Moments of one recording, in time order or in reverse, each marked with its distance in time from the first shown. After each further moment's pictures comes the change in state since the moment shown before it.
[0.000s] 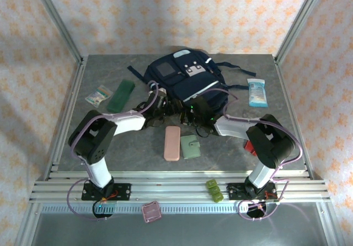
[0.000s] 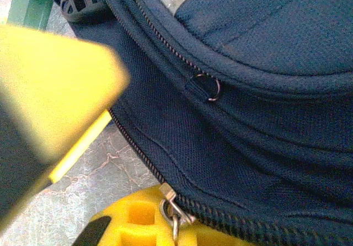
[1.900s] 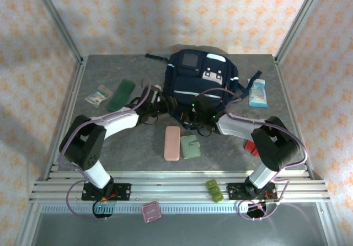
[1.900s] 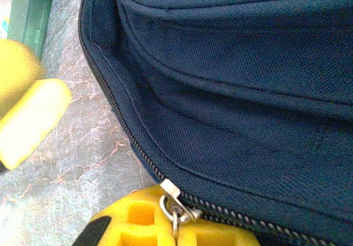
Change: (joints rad) left arm 0.037 -0.104 0.024 -0.192 0.035 0.089; right arm -0.016 -0.042 0.020 -0.102 -0.037 0.043
